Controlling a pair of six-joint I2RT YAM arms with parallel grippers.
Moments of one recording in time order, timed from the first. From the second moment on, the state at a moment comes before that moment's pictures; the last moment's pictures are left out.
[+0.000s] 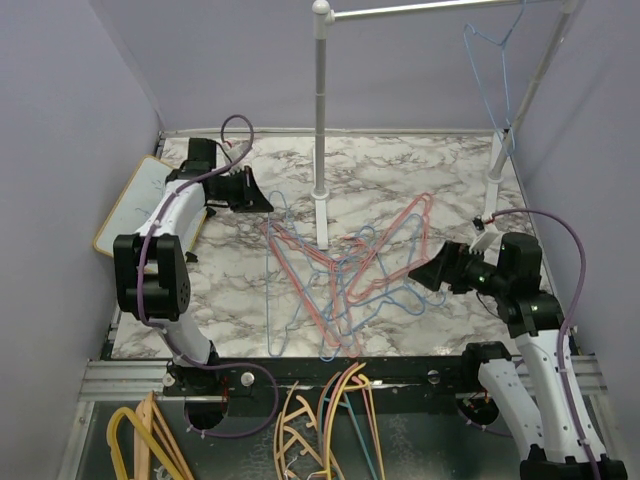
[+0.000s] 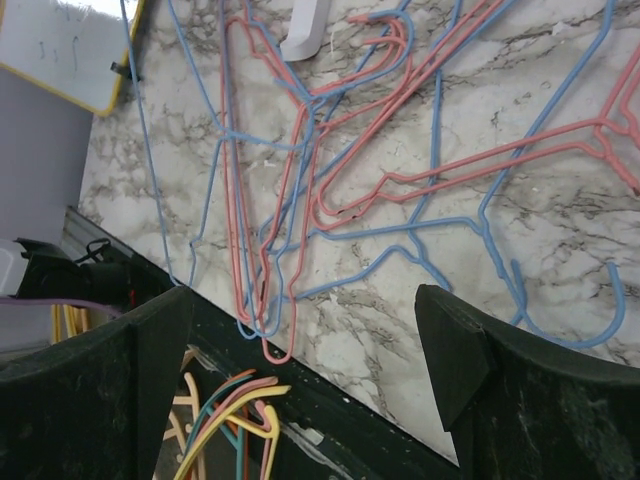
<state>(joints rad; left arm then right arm) -0.04 1.75 1.33 -0.60 0.77 -0.16 0.05 0.60 0.69 -0.69 -0.59 0.37</state>
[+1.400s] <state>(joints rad) 0.08 1.46 1.13 0.38 1.09 -1.12 0.68 1.30 0.40 0.98 -0.66 0.96</state>
